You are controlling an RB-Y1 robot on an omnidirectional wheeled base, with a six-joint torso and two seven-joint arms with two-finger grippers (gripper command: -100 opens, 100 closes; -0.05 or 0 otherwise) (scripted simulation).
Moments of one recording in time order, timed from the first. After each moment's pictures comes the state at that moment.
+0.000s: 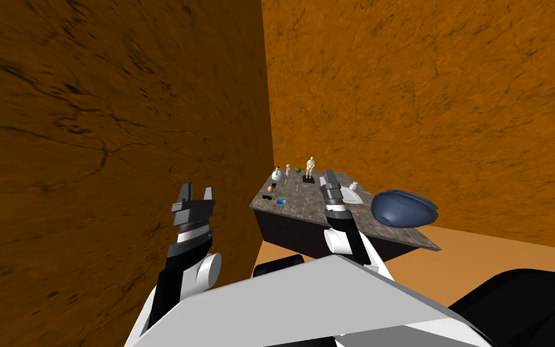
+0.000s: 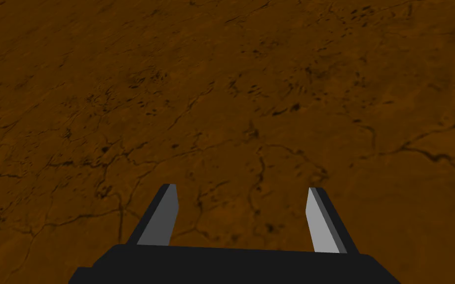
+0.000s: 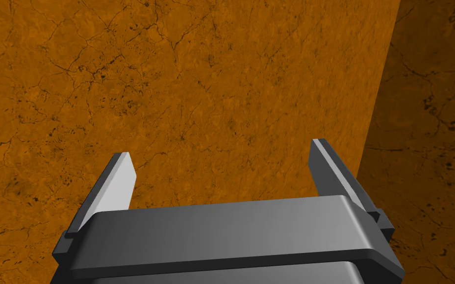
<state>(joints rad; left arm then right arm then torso) 0.46 -0.04 -0.01 -2.33 -0.07 -0.42 0.15 0.47 0.03 -0.07 -2.28 0.11 -0.44 0.09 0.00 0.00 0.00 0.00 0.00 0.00</state>
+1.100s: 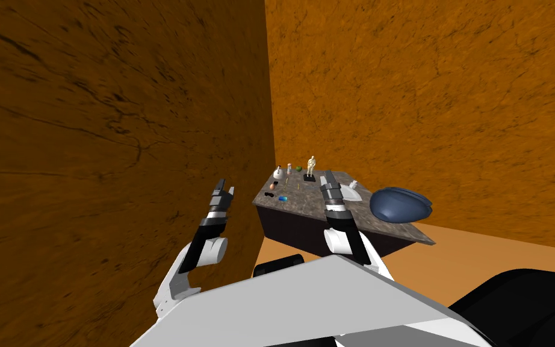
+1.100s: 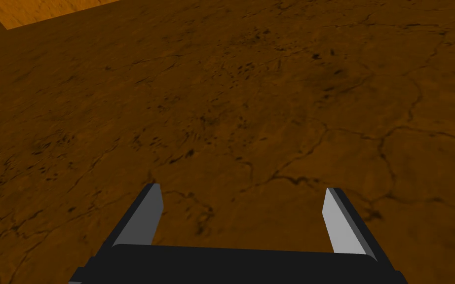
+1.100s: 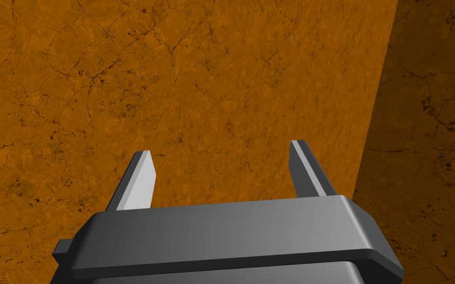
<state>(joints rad) 0.22 0.18 -0.06 -2.11 -0.01 -0.21 0.10 0.47 0.03 -0.07 -2.28 0.11 -0.44 0.09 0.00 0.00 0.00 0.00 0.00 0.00</state>
